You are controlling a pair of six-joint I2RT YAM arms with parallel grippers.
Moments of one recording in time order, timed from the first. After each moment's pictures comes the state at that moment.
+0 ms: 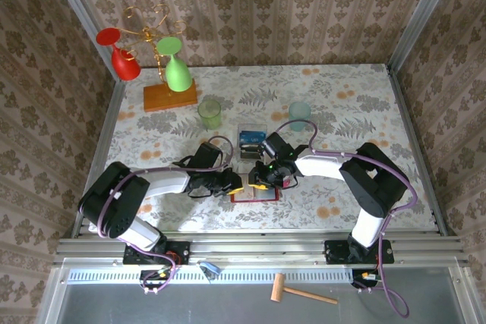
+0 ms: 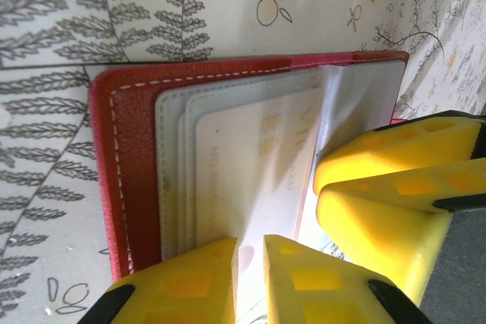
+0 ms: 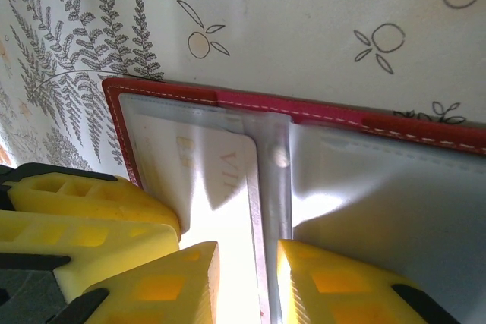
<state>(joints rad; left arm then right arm) -0.67 1.52 0.56 -0.02 0.58 -0.92 0.70 1.75 0.91 -0.25 -0.45 0.88</state>
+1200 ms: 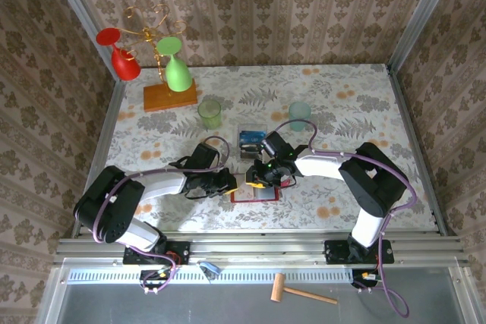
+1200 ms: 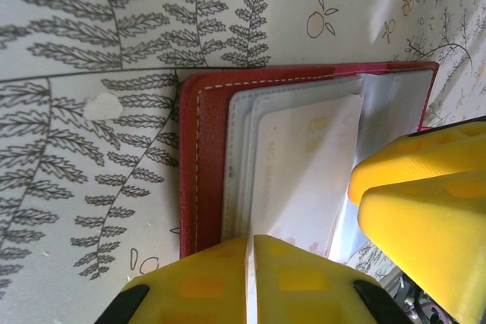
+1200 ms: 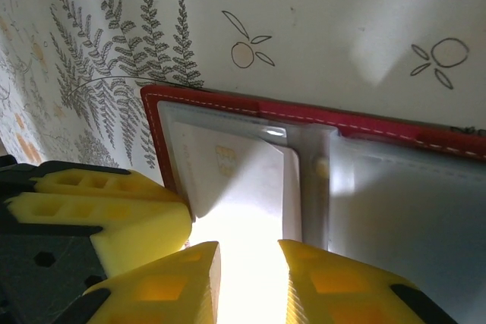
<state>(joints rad) -0.65 1.48 0.55 -0.08 0.52 -0.88 0.70 1.76 0.91 -0.20 -0.48 0.91</state>
